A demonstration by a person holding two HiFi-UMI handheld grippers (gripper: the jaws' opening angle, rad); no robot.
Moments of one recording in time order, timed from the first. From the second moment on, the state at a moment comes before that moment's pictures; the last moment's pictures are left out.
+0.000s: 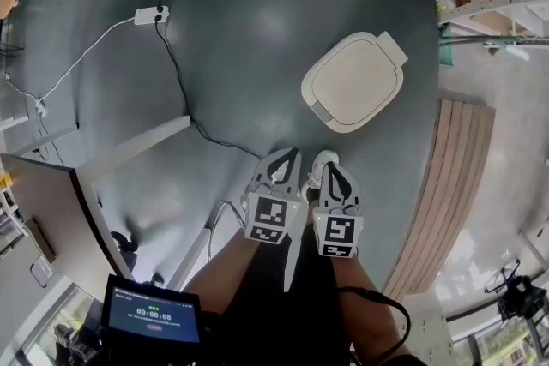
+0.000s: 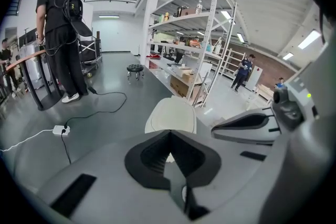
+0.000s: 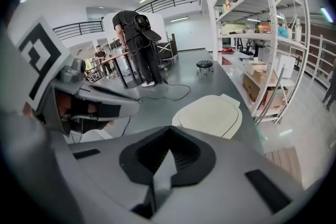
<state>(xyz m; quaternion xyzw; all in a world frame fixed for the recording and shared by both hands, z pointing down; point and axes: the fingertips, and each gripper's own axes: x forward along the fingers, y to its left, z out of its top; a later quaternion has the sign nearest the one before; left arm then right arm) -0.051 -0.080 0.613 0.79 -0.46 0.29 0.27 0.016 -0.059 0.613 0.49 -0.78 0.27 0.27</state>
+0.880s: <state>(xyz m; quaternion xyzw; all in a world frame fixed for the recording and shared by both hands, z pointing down) -0.025 -0.103 0.707 0.80 -0.43 0.33 0.25 0.035 -0.081 0.694 0.50 -0.78 0.25 0.27</state>
